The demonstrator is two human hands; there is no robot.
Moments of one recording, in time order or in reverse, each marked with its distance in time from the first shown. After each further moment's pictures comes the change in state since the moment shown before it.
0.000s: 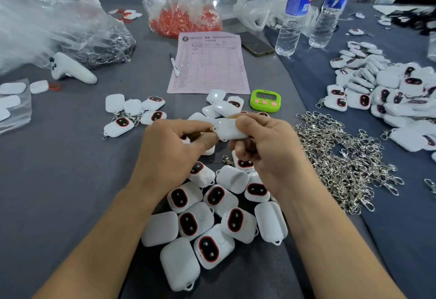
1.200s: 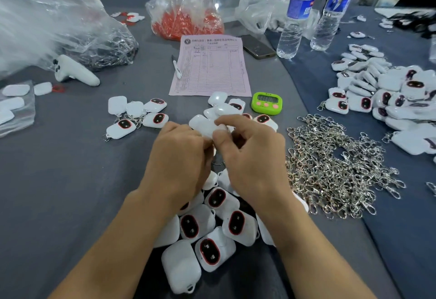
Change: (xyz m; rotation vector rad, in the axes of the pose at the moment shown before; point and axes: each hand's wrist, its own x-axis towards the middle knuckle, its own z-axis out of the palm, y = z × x) left_hand -0.004 -0.006 0.009 0.661 -0.113 0.329; right_hand -0.010 0.019 0.016 -0.776 0.191 -0.535
